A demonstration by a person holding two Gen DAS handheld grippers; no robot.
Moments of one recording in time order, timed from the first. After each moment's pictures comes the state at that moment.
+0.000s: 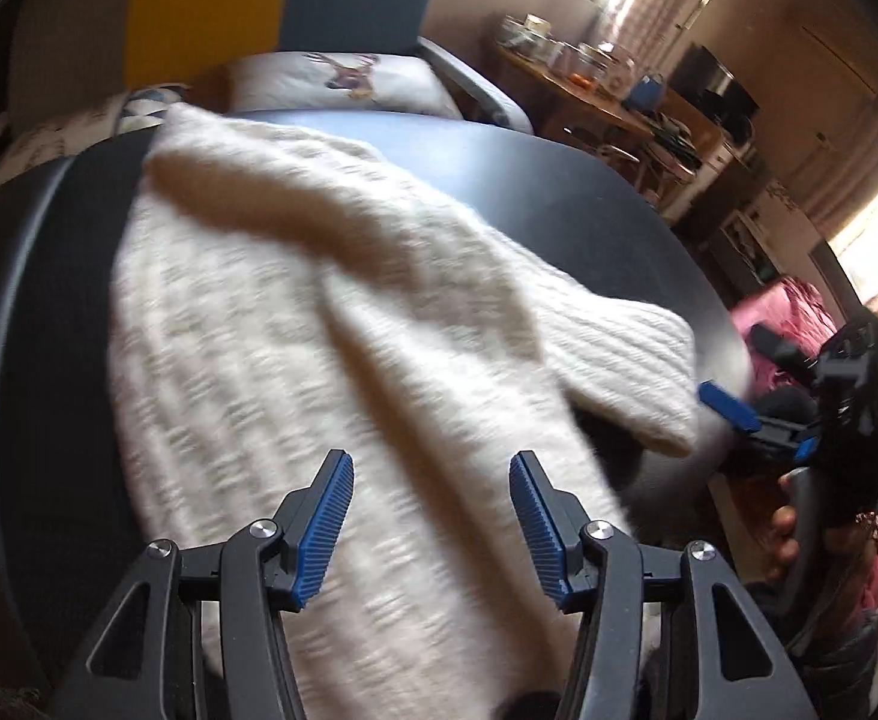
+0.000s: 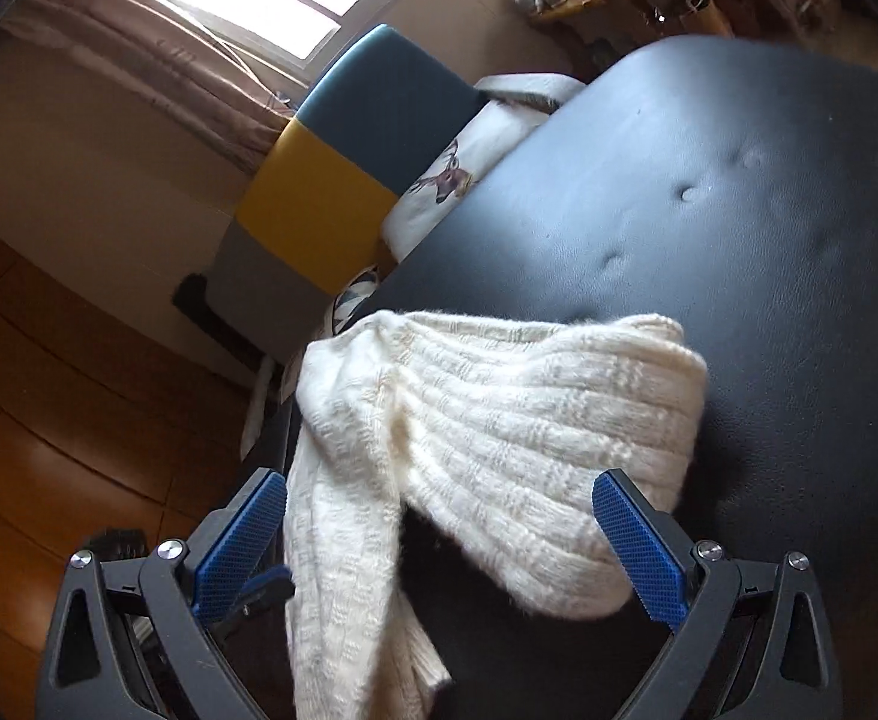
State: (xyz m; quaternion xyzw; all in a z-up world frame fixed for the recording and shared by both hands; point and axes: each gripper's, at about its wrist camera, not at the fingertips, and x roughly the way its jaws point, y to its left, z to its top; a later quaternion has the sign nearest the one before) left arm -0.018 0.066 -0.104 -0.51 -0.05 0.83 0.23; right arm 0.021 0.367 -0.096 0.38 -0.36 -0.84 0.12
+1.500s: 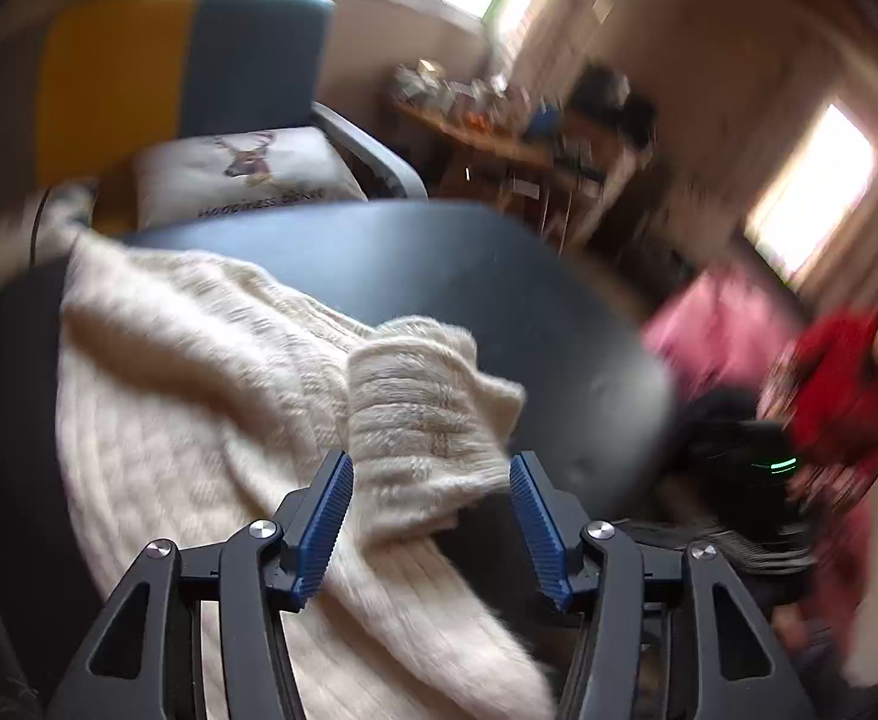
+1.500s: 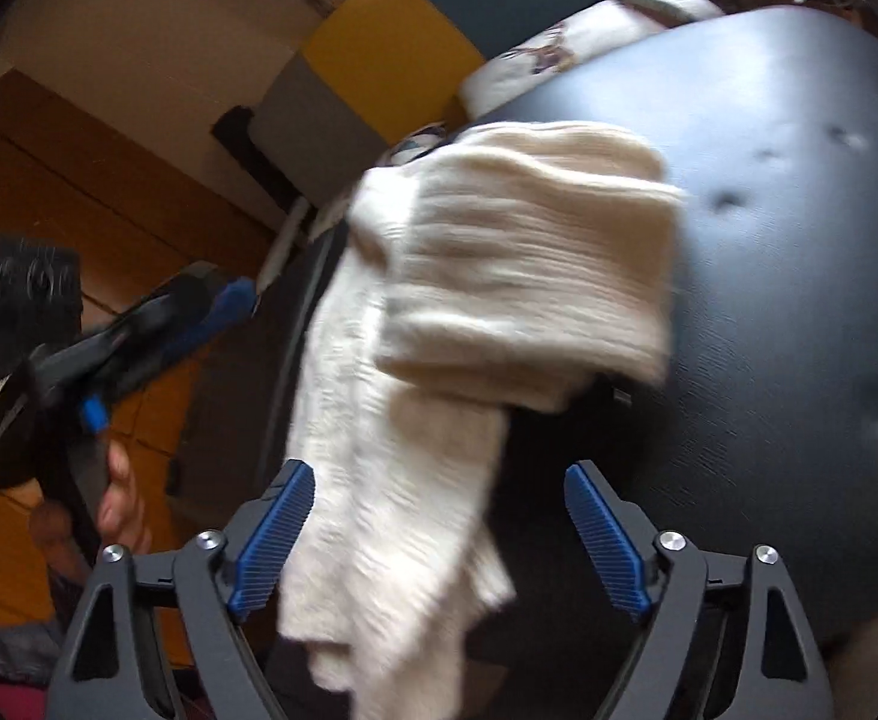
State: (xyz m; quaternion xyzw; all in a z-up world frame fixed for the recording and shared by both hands) left arm -0.022 0.078 -0.053 -0.44 -0.01 0.84 0.32; right arm 0.014 0.292 -0.120 0.47 -0.26 -0.81 0.24
